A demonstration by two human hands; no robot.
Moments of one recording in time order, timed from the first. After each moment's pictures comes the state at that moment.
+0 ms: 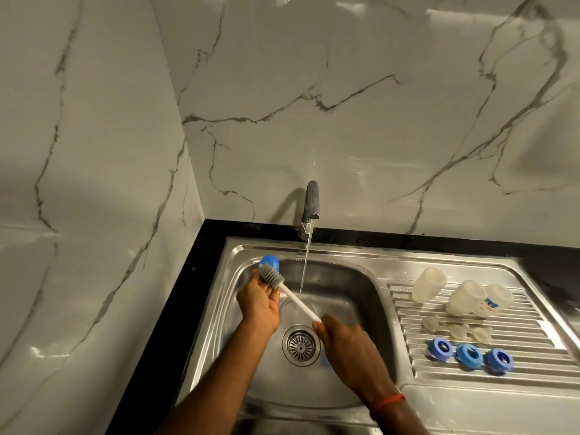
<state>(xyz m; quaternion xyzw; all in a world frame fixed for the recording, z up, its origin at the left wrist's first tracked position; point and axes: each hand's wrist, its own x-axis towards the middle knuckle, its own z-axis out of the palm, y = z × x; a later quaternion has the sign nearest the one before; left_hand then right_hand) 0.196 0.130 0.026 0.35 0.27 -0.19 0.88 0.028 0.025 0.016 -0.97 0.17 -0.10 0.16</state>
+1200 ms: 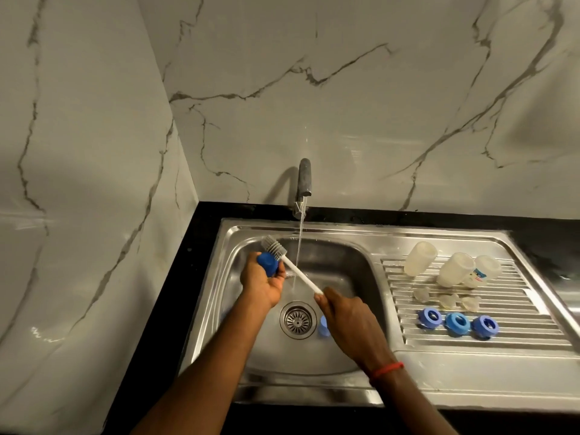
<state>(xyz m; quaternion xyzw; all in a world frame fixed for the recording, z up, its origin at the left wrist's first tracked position) 0.189 0.126 0.030 0.33 0.30 -0.28 0.85 0.017 0.021 0.028 -0.96 0.15 -0.13 0.17</state>
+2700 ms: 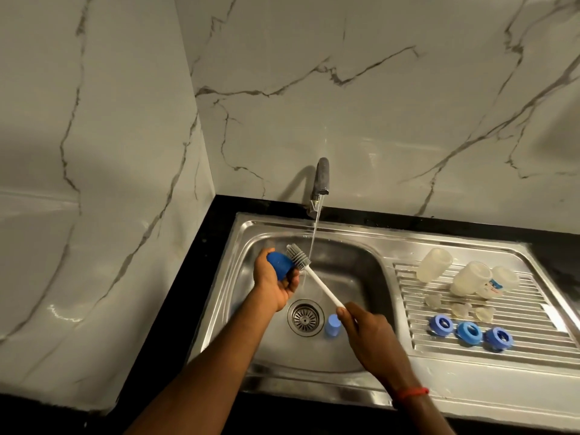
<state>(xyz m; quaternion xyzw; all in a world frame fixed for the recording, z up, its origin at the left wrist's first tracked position) 0.176 0.143 0.035 0.42 0.29 -0.36 0.78 -0.011 0.015 0.018 -0.94 0.18 -0.13 0.25</state>
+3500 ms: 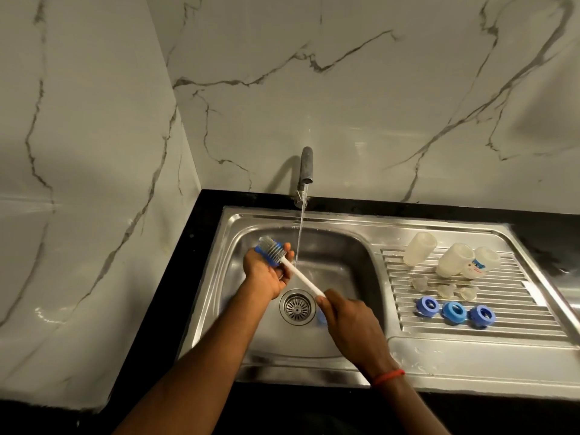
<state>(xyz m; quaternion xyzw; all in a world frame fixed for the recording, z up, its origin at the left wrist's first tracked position) 0.171 0.137 0.041 0.37 0.27 -0.38 0.80 -0.013 0.034 0.025 -0.96 0.16 -0.14 0.18</state>
